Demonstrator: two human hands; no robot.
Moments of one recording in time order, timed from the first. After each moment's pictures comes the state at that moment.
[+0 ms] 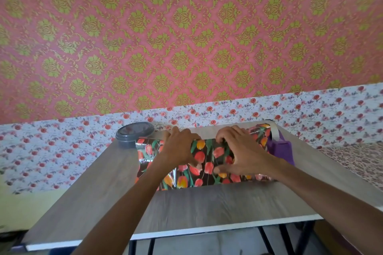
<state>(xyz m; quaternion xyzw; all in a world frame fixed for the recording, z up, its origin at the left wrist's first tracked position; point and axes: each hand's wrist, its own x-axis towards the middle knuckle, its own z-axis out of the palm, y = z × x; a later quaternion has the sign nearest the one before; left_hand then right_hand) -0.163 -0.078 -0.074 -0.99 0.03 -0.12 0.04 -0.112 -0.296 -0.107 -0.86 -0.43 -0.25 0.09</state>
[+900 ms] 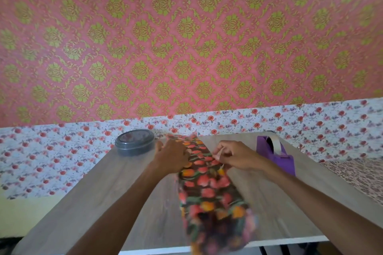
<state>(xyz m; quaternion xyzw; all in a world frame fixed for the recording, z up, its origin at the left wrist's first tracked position) -0.138 -0.054 -0.082 -0.99 -0.05 -0.09 -0.01 -0.073 -0.281 -0.098 -0.86 -0.35 0.03 0.38</state>
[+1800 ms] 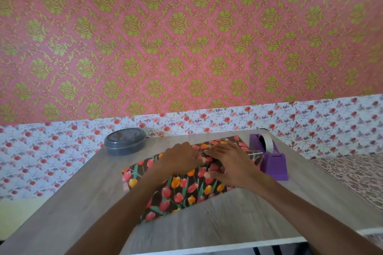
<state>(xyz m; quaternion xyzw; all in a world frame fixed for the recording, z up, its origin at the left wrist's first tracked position) -0.144 -0.098 -0.070 -0.99 0.07 -0.03 -0.07 -0.062 -0.292 -0.142 -0.85 -0.43 -0.30 0.06</state>
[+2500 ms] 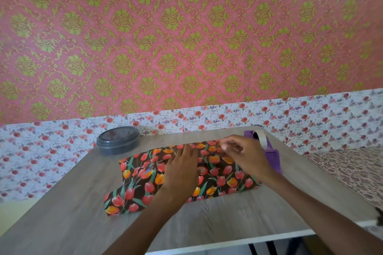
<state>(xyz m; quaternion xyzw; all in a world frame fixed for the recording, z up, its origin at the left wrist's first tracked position) -0.164 -0.138 -0.117 -0.98 0.01 -0.22 -0.02 -0.082 -0.328 -0.120 -0.81 -0.31 -0.22 0.44</state>
